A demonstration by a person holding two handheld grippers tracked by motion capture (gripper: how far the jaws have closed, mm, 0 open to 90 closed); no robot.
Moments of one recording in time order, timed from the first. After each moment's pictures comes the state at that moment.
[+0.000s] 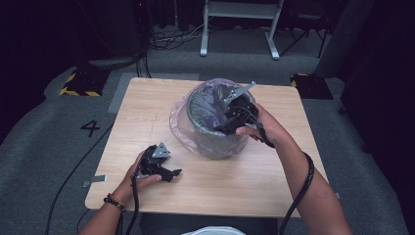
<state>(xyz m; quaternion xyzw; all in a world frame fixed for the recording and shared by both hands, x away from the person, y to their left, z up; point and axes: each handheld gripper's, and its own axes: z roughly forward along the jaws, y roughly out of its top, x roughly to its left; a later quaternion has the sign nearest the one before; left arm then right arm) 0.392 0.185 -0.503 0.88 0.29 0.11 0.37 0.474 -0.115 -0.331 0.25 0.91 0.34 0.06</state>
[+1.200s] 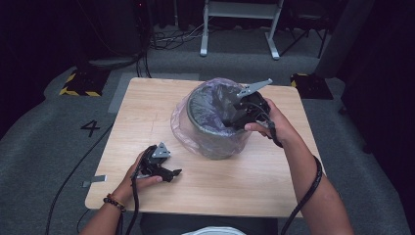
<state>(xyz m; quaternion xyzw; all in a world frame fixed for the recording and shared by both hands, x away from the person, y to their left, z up) 0.392 0.185 -0.503 0.88 0.29 0.12 0.37 0.471 -0.144 -0.314 0.25 0.88 0.39 0.12</state>
